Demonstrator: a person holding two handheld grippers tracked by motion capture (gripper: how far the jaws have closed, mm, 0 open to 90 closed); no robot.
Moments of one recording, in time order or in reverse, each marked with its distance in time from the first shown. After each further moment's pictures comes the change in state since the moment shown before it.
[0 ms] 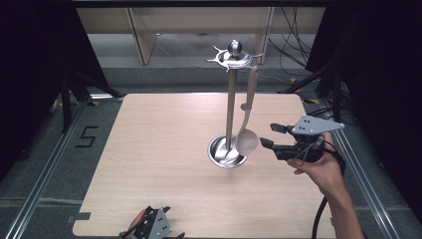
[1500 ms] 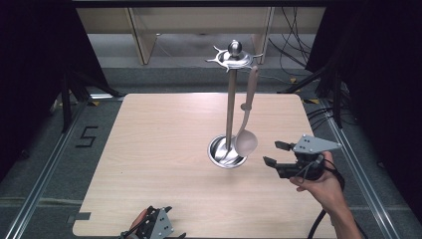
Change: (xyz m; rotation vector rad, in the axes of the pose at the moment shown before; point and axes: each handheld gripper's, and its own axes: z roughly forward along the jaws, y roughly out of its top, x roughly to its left) left arm -0.001 0.004 0.000 0.001 -0.001 0.010; right arm 0.009 -0.052 -0.003 0.074 0.002 0.055
